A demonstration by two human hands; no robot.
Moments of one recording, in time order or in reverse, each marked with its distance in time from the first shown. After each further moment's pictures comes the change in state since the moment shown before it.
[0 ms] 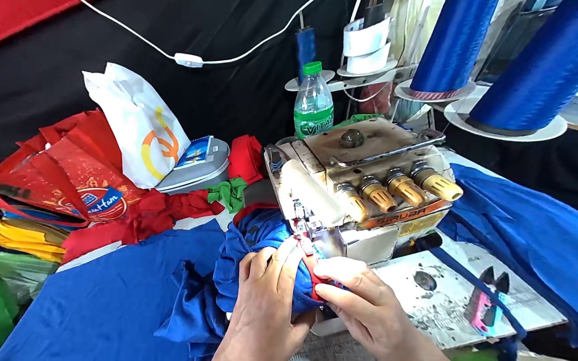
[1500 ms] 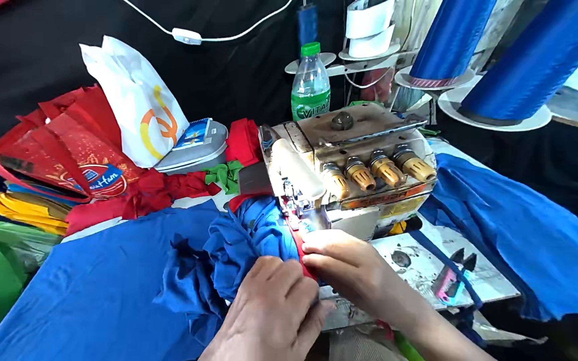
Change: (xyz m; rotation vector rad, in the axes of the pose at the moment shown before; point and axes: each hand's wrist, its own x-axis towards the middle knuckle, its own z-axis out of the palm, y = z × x) left_hand 0.001 0.043 -0.045 -0.206 -0.021 0.092; right_hand 0.022 0.005 -0.030 0.058 -0.210 -0.095
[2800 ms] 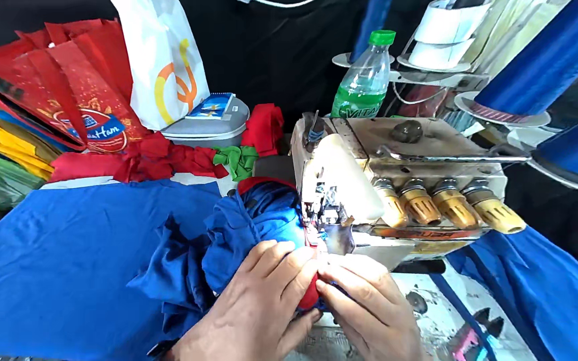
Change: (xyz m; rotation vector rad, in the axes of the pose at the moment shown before) left_hand -0.011 -0.033 0.024 0.092 -0.029 -0.038; right_hand -0.010 -0.002 0.009 -0.154 0.057 0.004
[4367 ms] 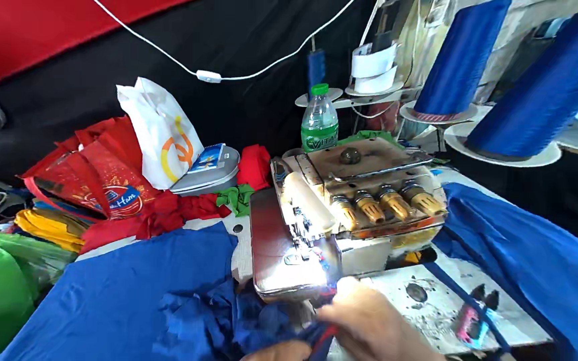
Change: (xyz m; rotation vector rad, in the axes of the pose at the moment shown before) left_hand -0.029 0.045 -0.055 -0.497 -0.372 -0.301; right_hand -0.004 -0.011 -0.005 0.244 -0.075 0.025
